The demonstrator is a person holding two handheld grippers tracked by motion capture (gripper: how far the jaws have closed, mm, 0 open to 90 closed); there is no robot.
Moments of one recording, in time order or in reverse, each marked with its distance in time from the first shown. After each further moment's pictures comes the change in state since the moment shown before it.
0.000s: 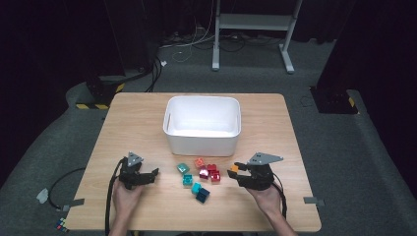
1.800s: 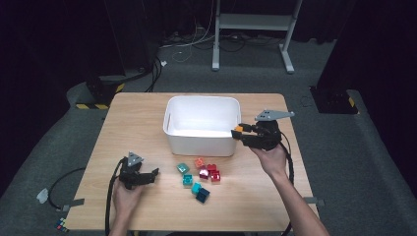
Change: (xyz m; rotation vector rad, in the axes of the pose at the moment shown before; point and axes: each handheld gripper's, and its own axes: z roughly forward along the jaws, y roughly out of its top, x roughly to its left) left arm 0.000 0.000 0.000 0.003 -0.001 0.004; right arm -0.038 0.111 -0.026 -0.080 -0.026 -0.010
